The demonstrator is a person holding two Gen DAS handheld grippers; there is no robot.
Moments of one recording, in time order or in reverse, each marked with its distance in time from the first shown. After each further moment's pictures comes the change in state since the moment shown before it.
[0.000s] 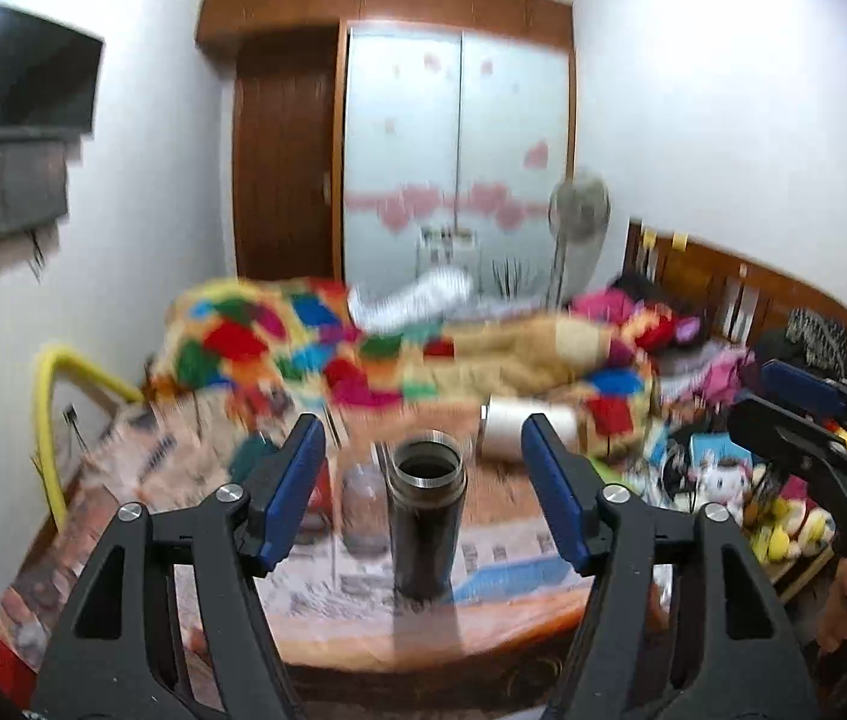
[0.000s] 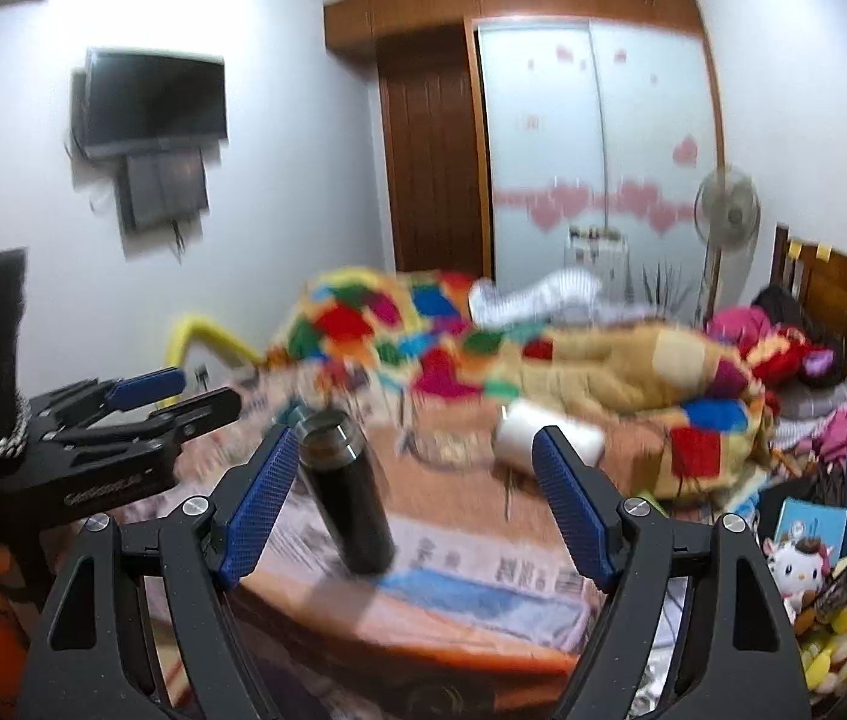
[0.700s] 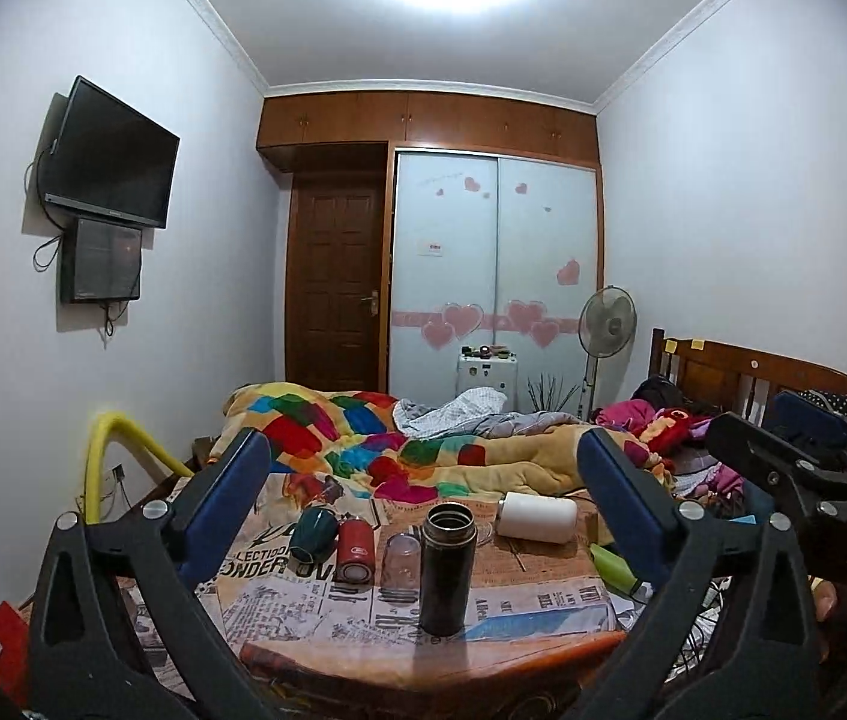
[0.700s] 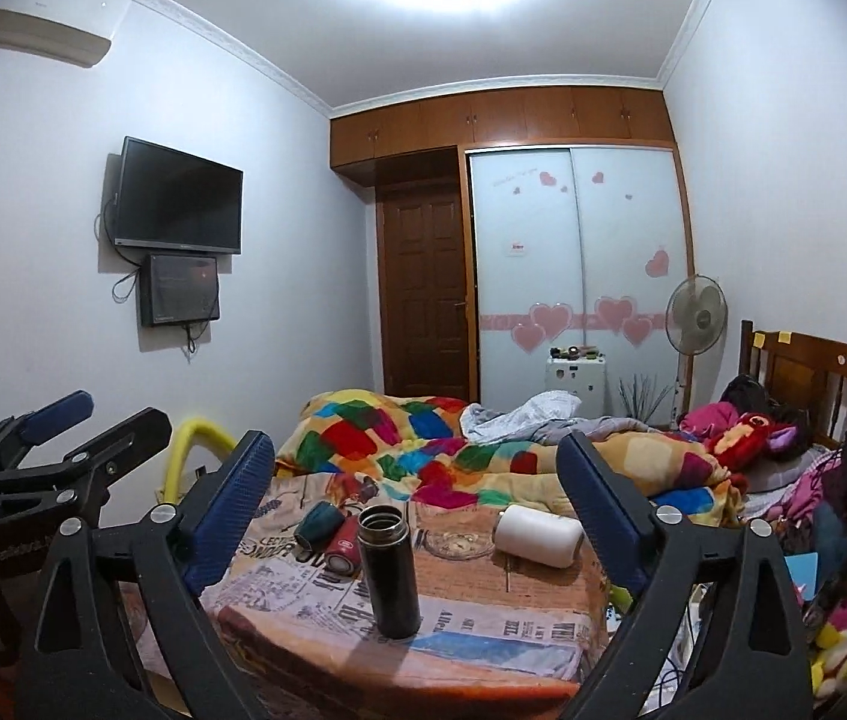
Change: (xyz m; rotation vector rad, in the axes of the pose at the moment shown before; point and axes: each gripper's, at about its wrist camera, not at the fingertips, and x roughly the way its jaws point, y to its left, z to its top) left arm -0.129 -0.006 -0.010 -0.033 -0.263 0.112; right arm -0.082 0.054 0.007 -0.020 -0.268 -0.066
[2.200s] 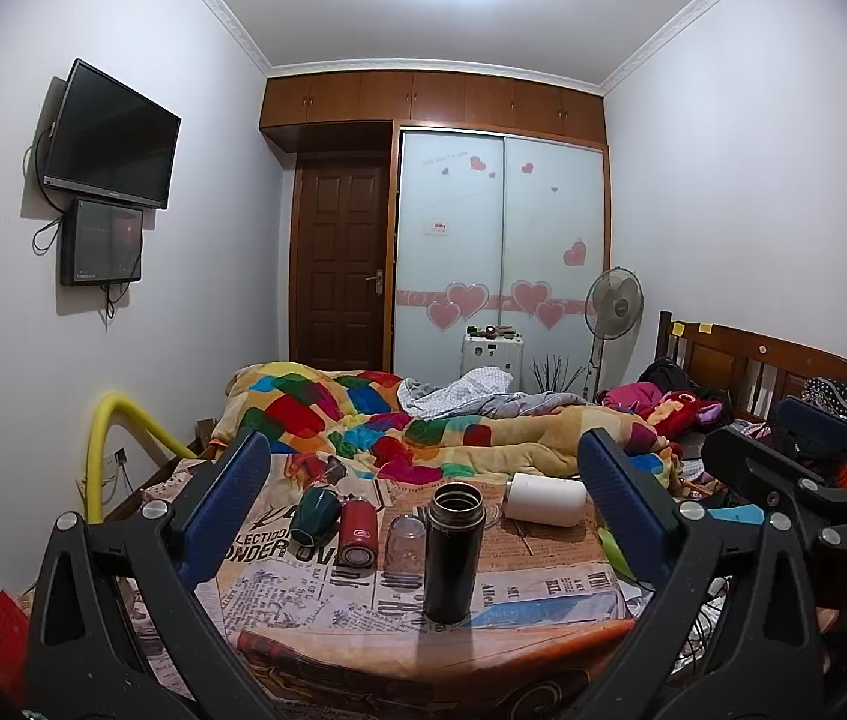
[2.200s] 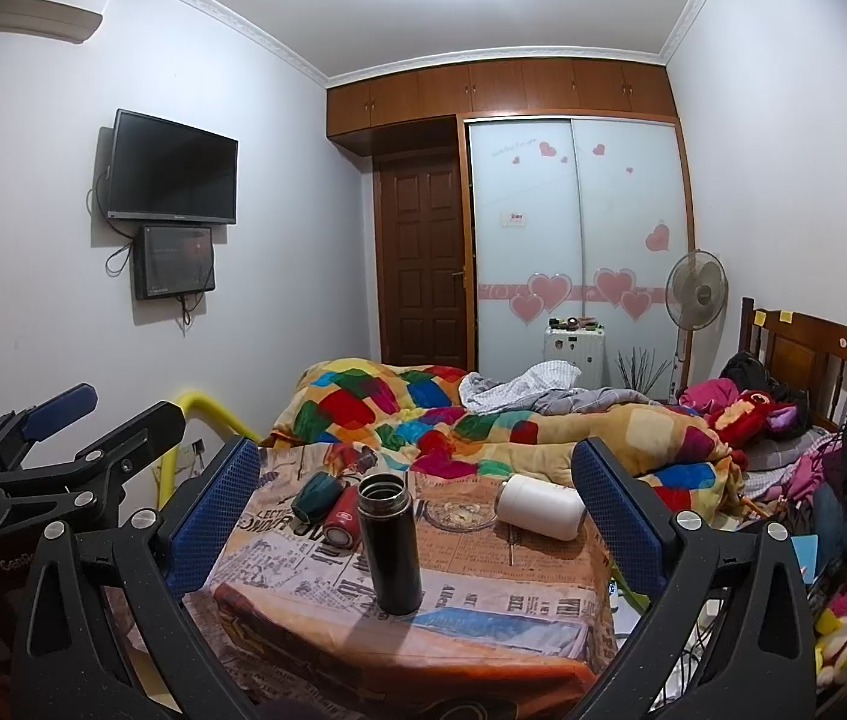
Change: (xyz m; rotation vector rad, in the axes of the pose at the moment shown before) left arm 0.016 -0.001 -0.013 0.001 0.044 0.007; right arm 0.002 0.007 -0.009 -0.005 0.071 -0.003
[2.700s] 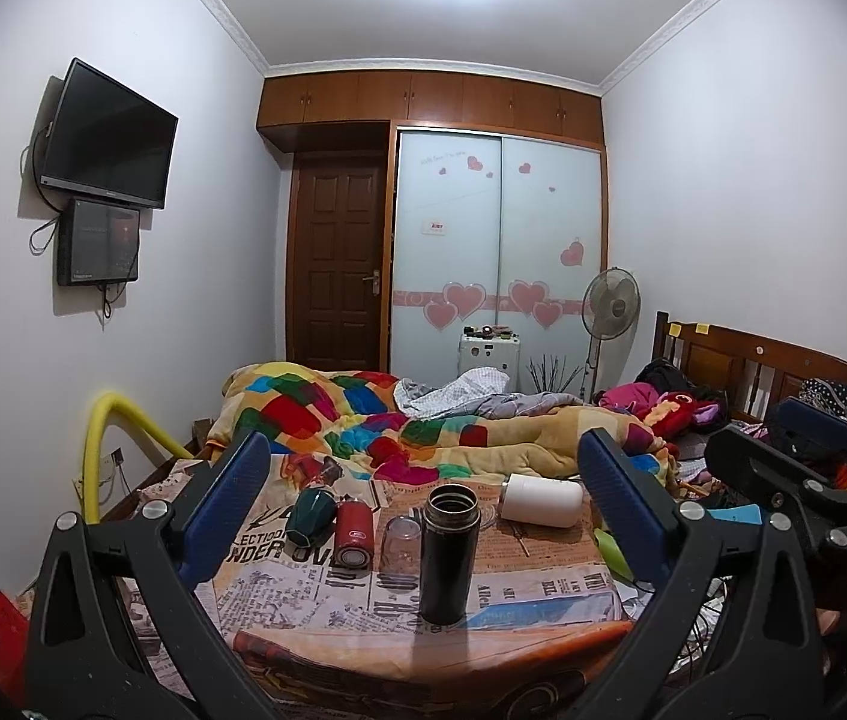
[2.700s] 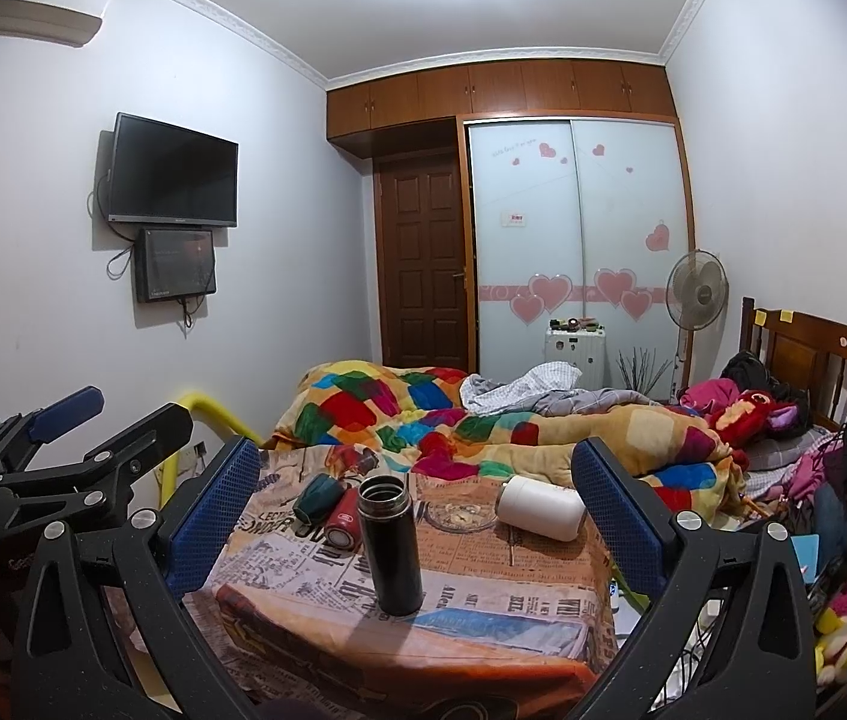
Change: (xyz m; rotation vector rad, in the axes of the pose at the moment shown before) left arm 0.002 0.001 0.000 -0.004 0.001 -0.005; right arm 0.000 0.000 0.000 0.003 0.001 0.001
